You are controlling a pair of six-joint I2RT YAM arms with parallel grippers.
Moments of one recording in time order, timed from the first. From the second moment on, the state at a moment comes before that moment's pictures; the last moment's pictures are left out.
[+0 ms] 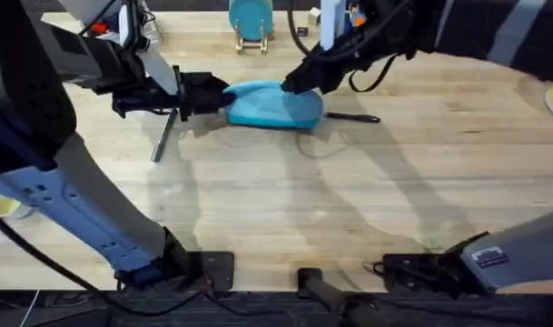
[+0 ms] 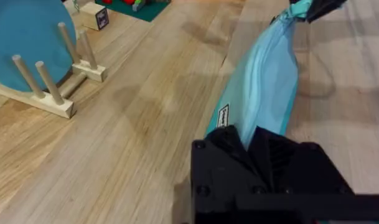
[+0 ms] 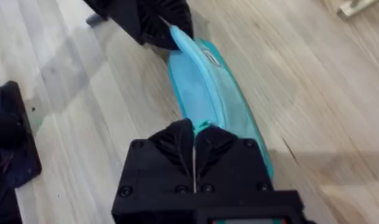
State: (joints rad) left arm 0.31 2.00 1.12 -0.69 1.29 1.47; right arm 0.43 1.73 1.32 -0.55 -0.62 -0.32
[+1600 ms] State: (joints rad) left arm 0.32 2.00 1.13 -0.68 1.28 1.47; right arm 0.61 1.92 1.32 -0.04 -0.62 0.02
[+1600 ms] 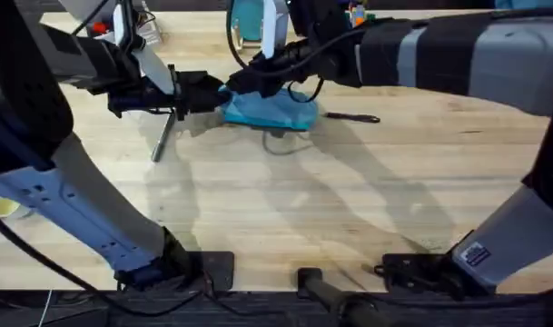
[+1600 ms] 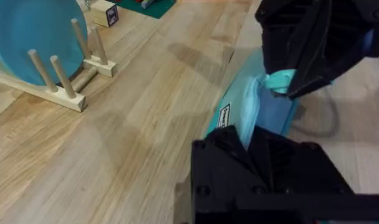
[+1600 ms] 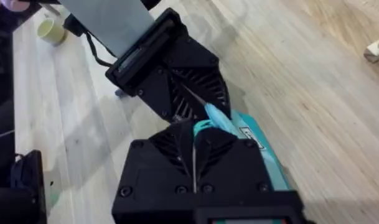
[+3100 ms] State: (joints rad) left arm 0.32 2.00 1.13 -0.68 1.28 1.47; right arm 0.66 1.93 1.33 0.05 -0.66 0.05
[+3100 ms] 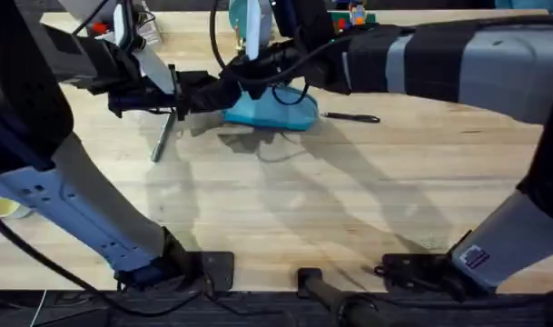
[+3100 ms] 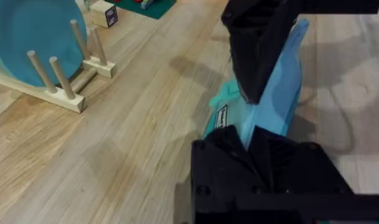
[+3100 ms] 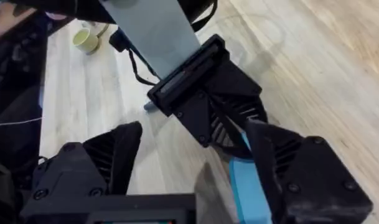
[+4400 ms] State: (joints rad) left arm 0.32 1.85 1.23 -0.95 1.17 1.47; right arm 0.37 1.62 1.33 -0.31 -0.54 0.01
